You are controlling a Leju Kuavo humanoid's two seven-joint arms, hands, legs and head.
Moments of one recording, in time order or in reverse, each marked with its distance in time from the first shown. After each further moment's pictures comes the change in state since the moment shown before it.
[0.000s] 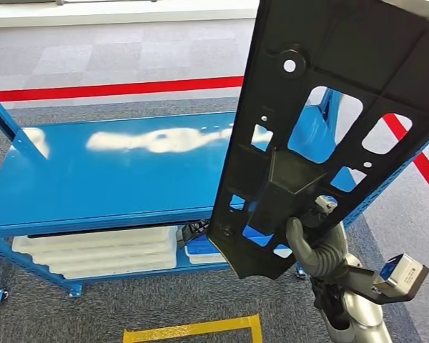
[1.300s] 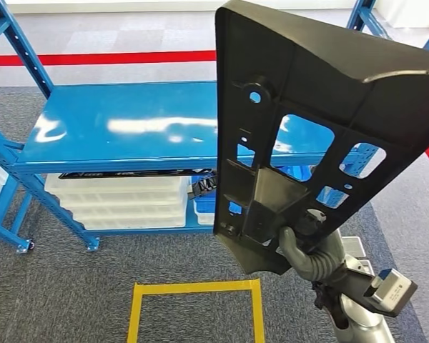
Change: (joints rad) left arm -0.001 0.002 -0.001 0.000 -0.024 0.013 0.029; right arm 0.000 -0.034 0.015 0.002 0.132 -0.012 -0.077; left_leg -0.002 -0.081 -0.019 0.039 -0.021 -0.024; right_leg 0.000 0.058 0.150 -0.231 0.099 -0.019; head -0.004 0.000
